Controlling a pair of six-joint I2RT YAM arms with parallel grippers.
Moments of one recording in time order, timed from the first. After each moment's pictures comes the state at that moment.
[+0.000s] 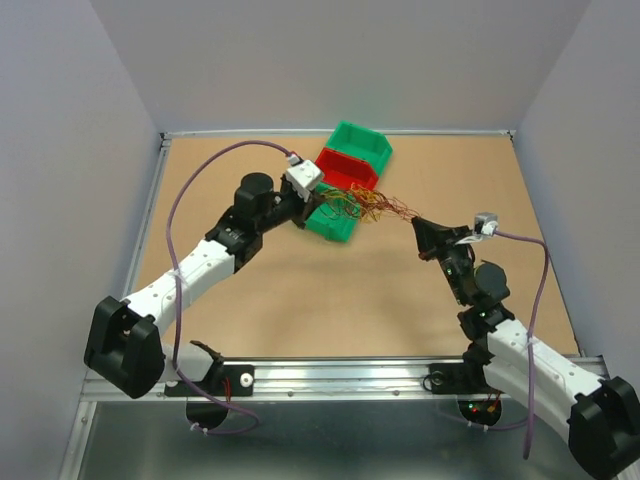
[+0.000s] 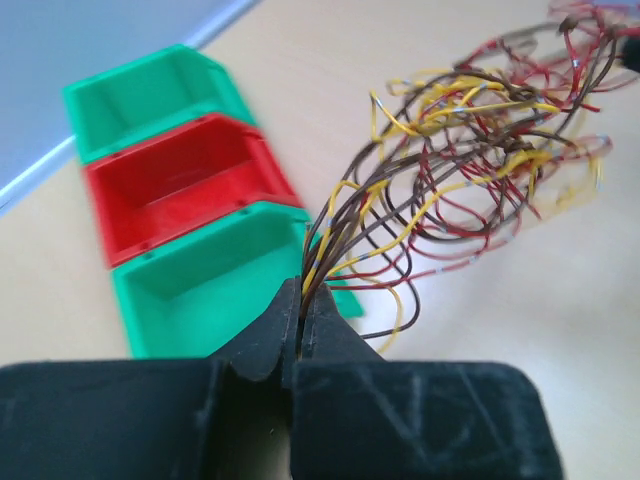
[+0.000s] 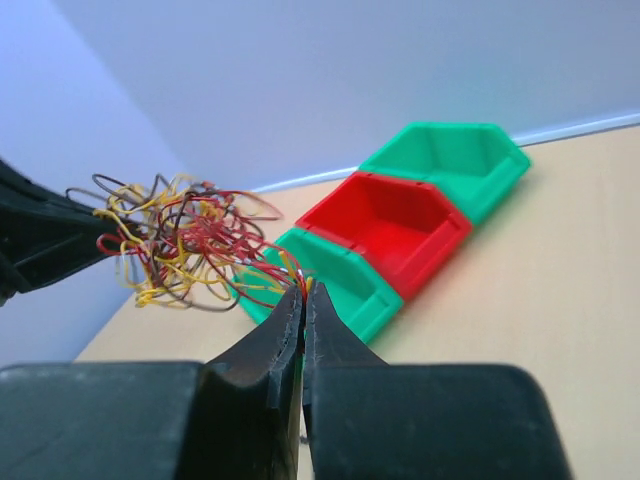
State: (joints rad) left arm -0.58 1.29 0.94 0.13 0.32 0.15; right arm 0.46 0.78 0.23 0.82 0.11 0.44
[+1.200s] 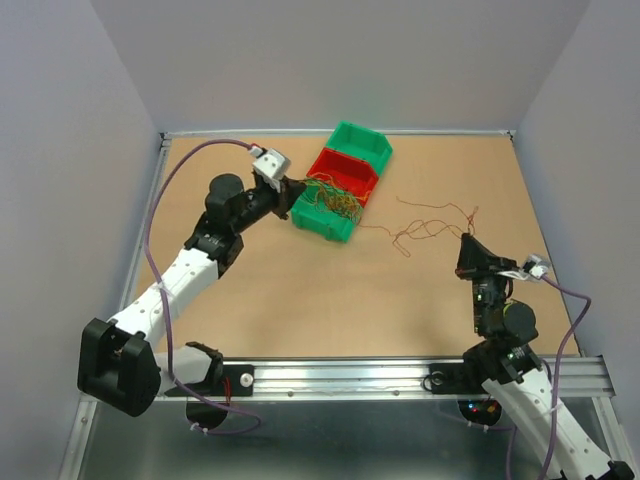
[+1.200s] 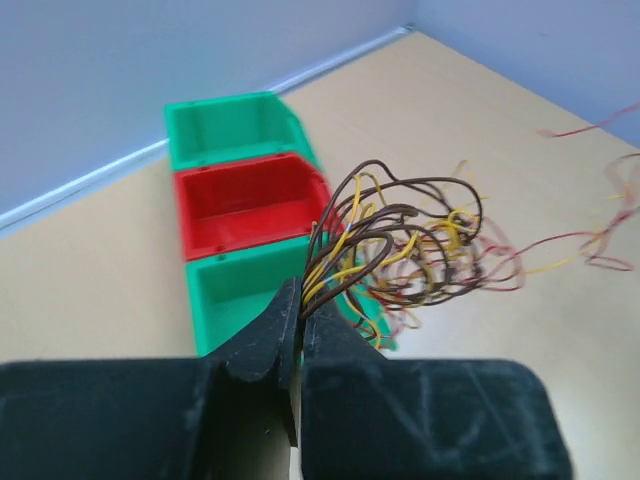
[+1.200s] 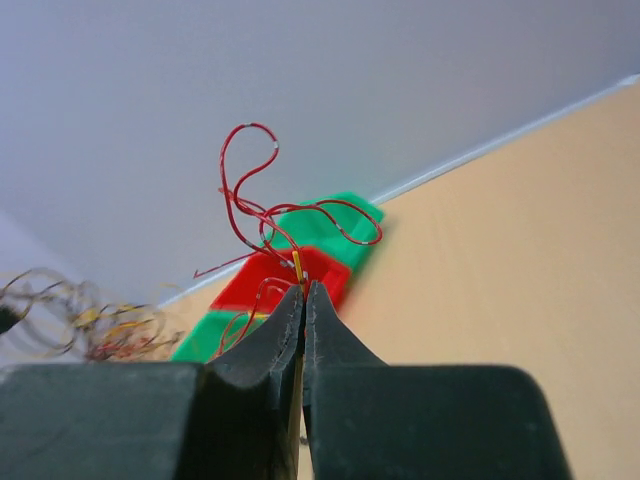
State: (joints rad) left arm -0.38 1.19 0.86 0.27 0.37 -0.04; right arm 0.46 0.09 0.13 0.30 0.53 0.46
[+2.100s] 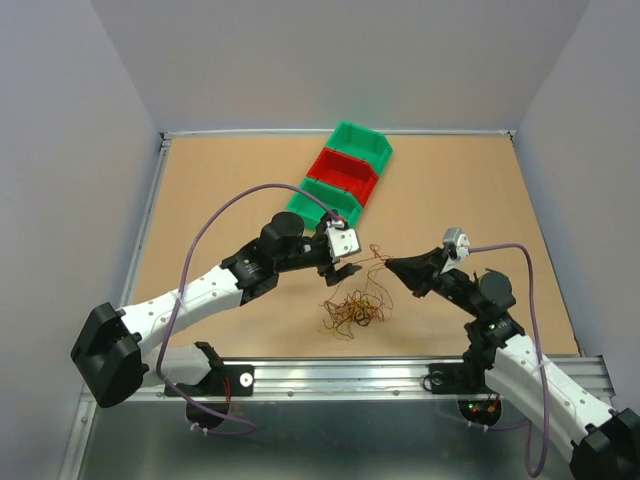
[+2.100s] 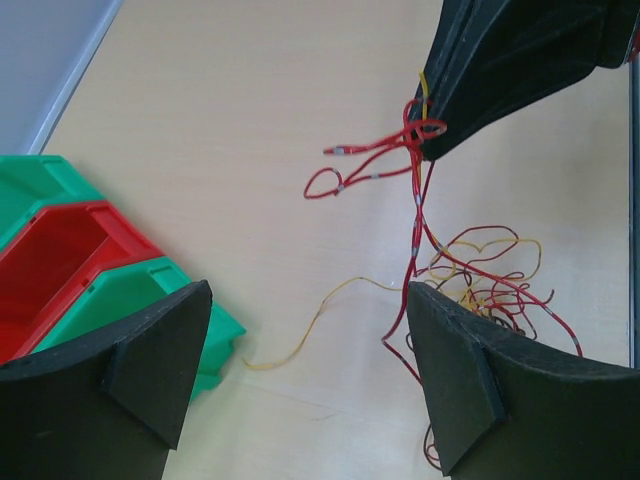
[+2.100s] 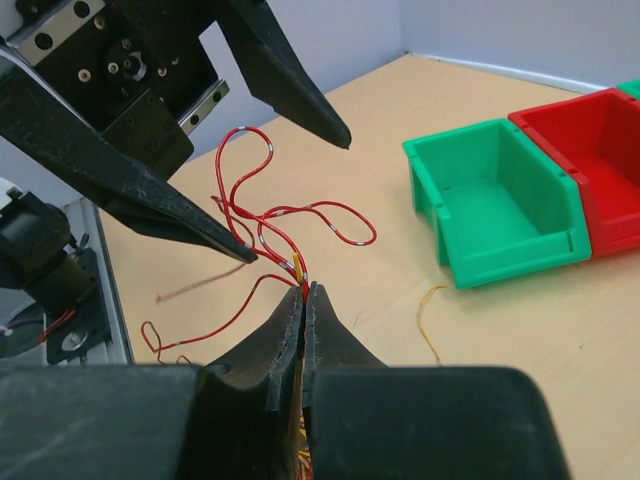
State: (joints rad) left arm -0.86 1.19 0.81 0.10 0.37 0.39; right arm 0.46 0.55 0.19 0.56 -0.48 0.32
